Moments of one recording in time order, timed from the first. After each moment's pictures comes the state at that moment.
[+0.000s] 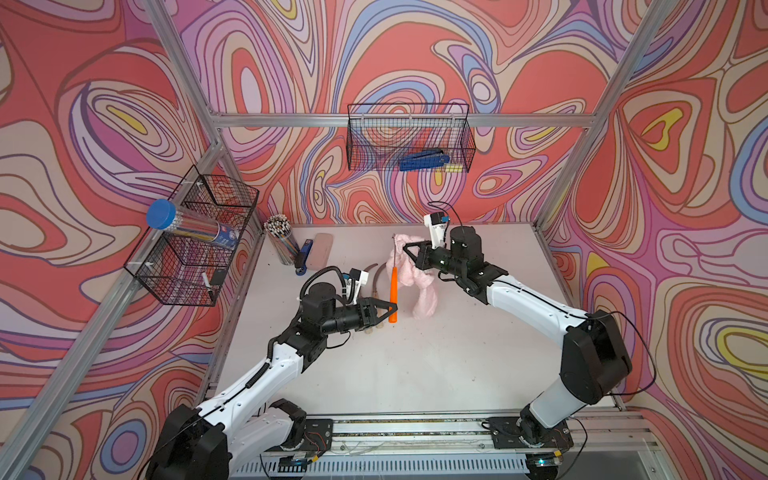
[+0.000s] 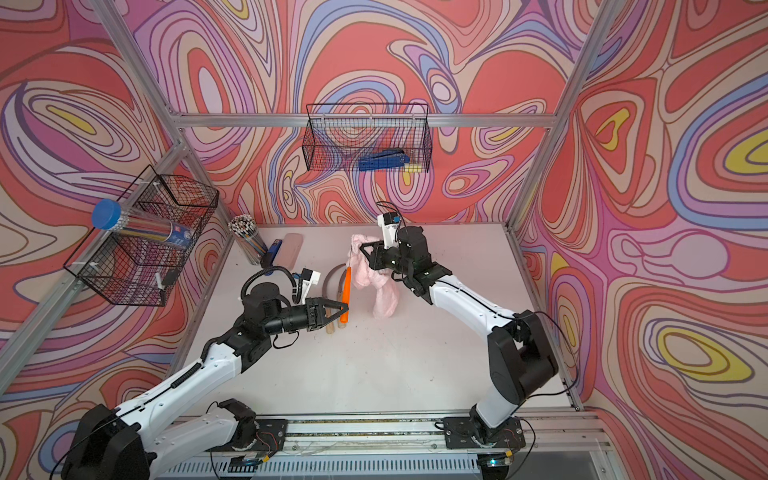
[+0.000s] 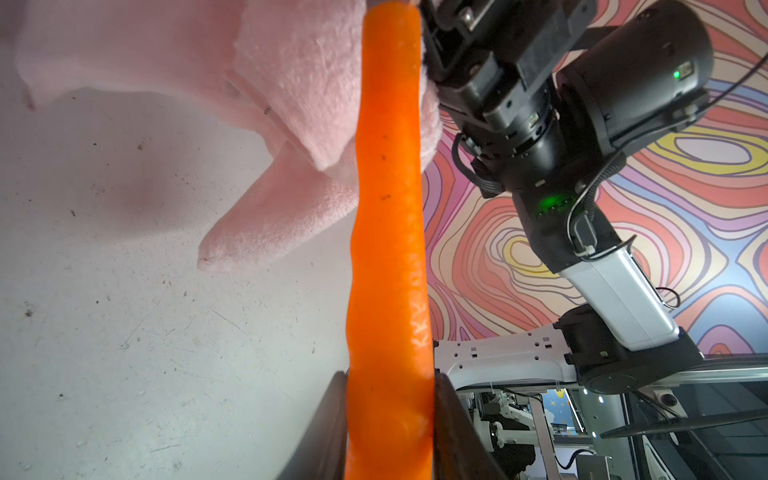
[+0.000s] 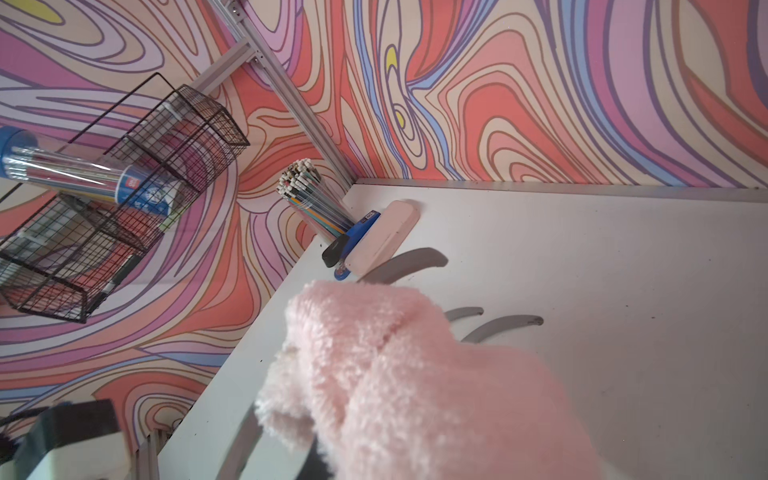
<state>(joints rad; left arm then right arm) -0.47 1.05 0.59 0.20 0.76 -1.02 0.49 1.67 1.25 0.14 -0.35 0.44</state>
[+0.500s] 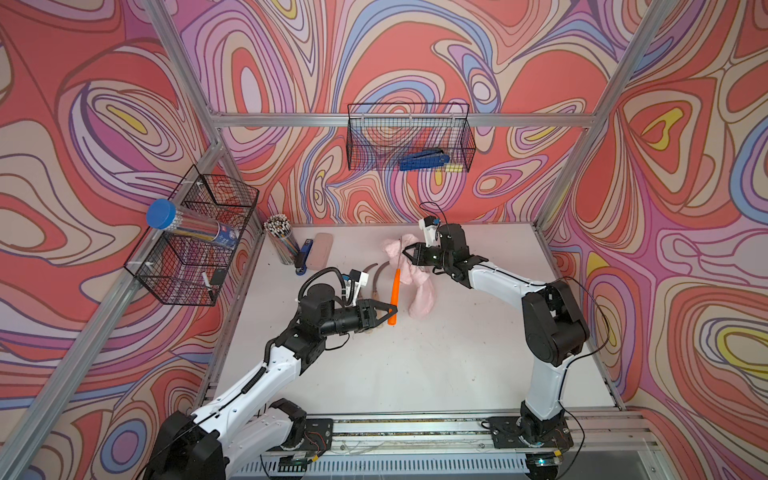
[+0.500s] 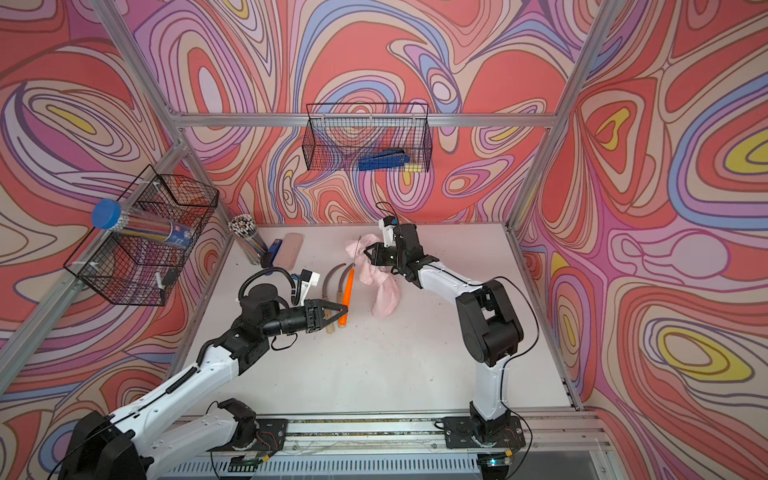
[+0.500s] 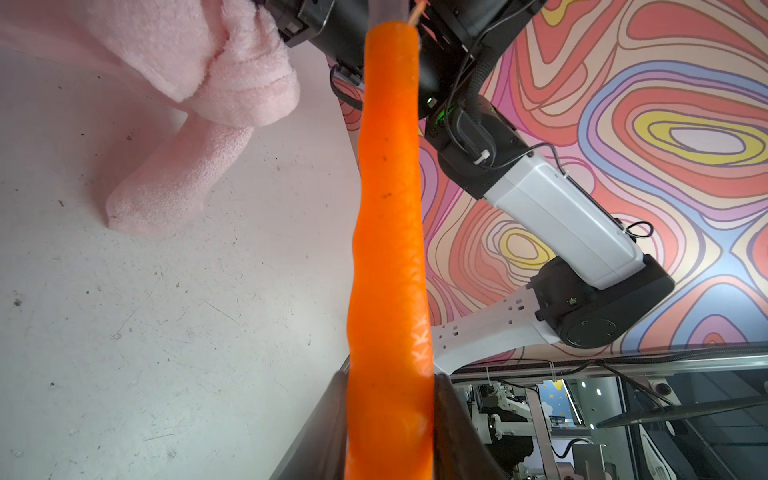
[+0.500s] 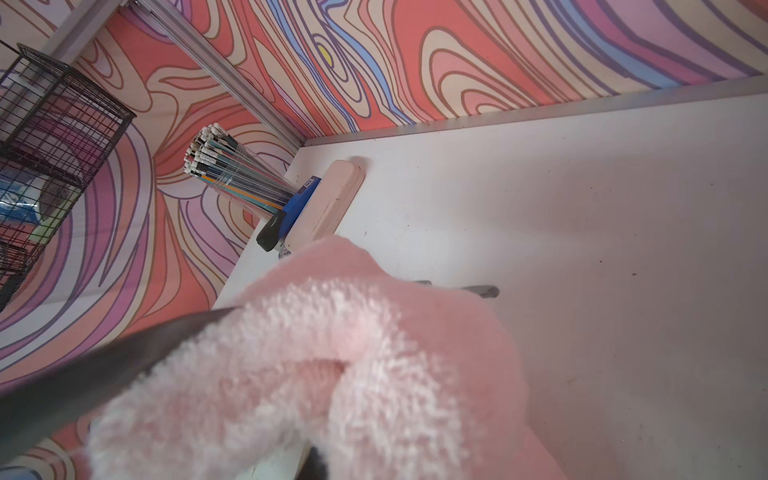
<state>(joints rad) -0.48 1.01 0.59 0.16 0.77 -1.02 0.43 1.93 1.37 0.11 -0.41 0.46</state>
